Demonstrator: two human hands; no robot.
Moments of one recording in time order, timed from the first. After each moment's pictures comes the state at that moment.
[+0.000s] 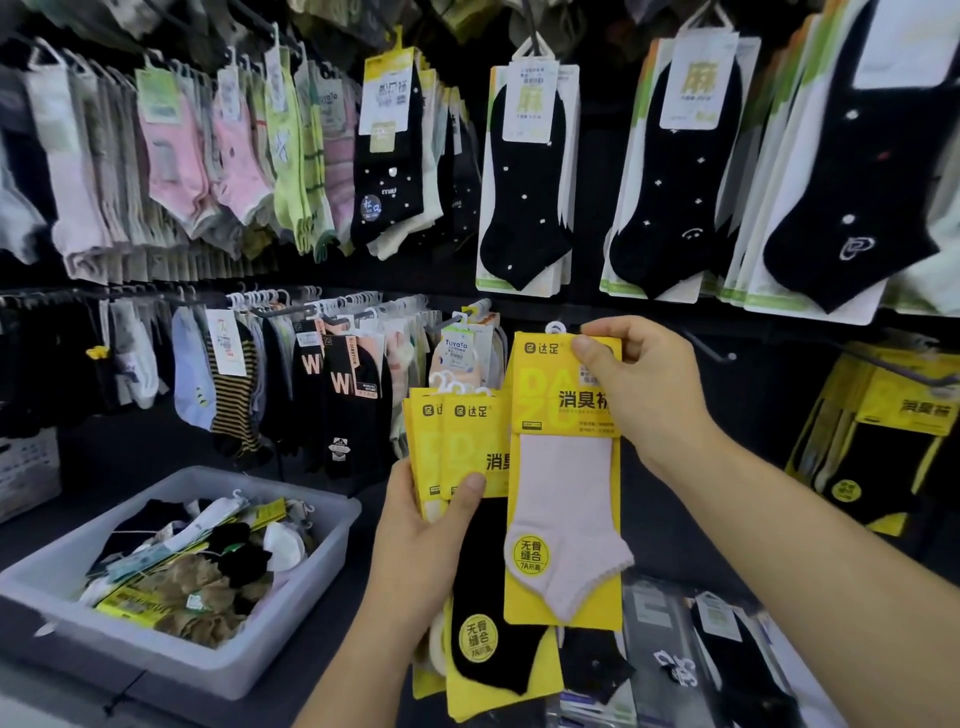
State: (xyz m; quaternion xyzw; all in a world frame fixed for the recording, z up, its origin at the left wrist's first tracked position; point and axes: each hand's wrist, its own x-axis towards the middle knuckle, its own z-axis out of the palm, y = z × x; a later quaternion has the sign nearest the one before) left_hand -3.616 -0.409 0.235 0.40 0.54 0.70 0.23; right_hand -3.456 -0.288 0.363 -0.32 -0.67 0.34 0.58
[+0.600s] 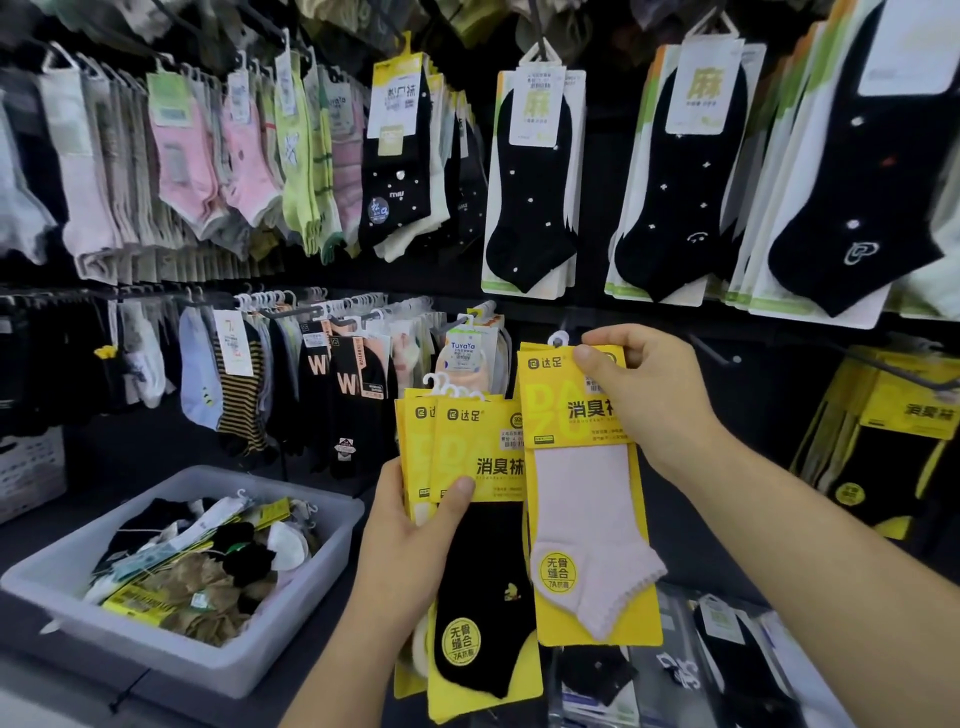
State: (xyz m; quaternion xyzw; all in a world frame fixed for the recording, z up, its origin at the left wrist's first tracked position) left_hand -3.626 -0.422 0.238 0.41 0.56 0.69 0.22; right_hand -3.453 -0.284 0.362 -0.34 -0.69 0.32 0.55
